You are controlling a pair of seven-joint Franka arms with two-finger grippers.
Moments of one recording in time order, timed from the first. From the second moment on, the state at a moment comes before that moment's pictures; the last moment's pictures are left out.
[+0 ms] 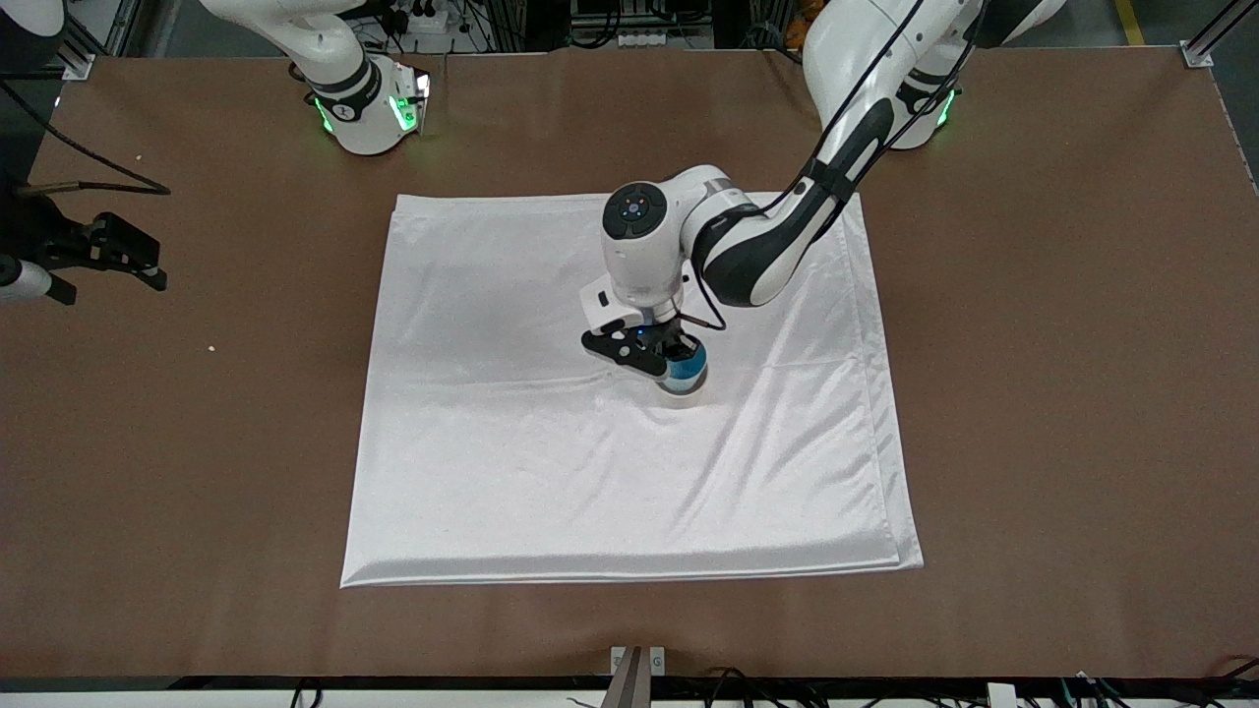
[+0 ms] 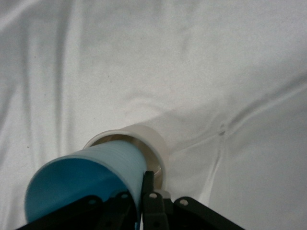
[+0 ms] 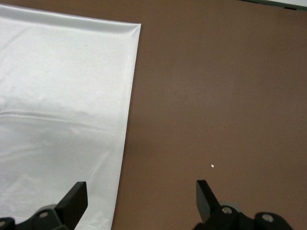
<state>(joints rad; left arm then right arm) -0.55 0.70 -0.32 -1.46 0.42 2.12 -0.56 0.12 0.00 -0.14 -1.61 0.00 1.67 -0.18</state>
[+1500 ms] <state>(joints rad) -0.43 0.38 -0.31 -1.42 0.23 1.89 -0.56 0.12 -0.02 -0.12 -1.60 0.00 1.63 -0.03</state>
